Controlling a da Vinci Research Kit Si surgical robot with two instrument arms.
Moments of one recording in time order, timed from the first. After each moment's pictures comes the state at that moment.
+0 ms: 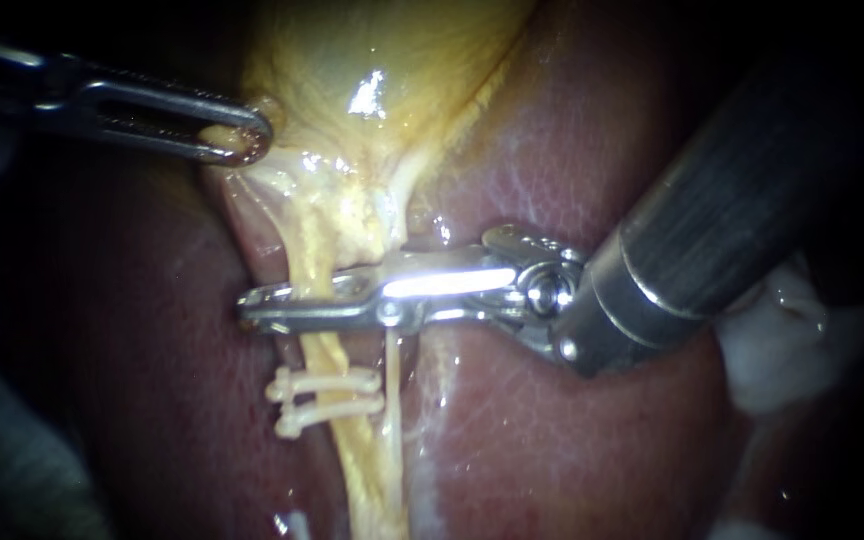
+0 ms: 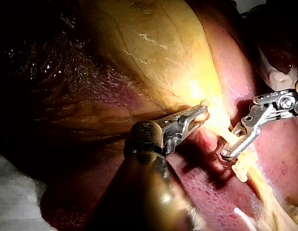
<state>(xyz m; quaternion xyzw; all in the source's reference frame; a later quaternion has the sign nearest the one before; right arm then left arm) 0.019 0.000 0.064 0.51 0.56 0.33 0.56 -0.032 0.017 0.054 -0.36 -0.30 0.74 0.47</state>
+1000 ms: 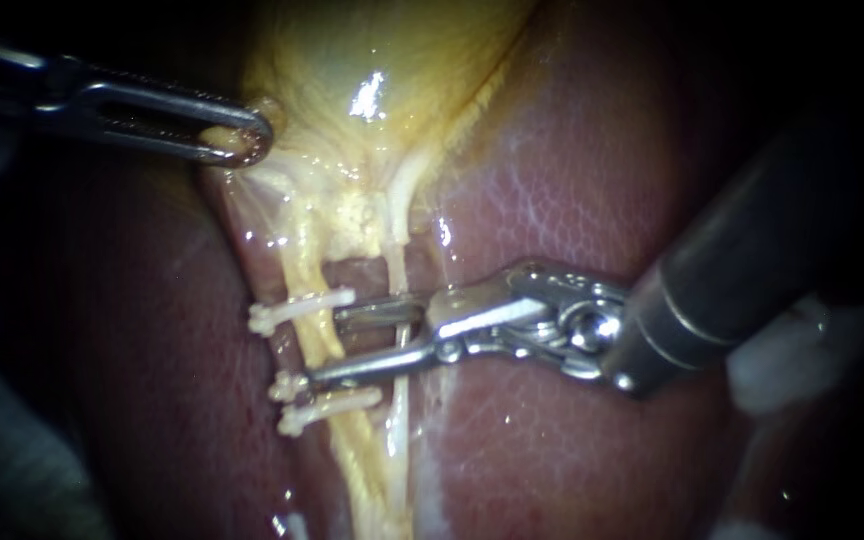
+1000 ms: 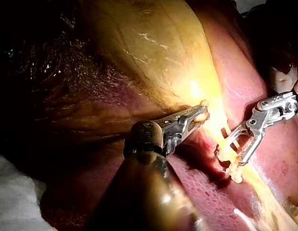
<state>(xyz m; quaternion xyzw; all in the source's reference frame) 0.016 -0.002 0.065 0.35 0.55 0.24 0.72 -0.032 0.017 0.054 -0.36 -0.30 0.74 0.47</state>
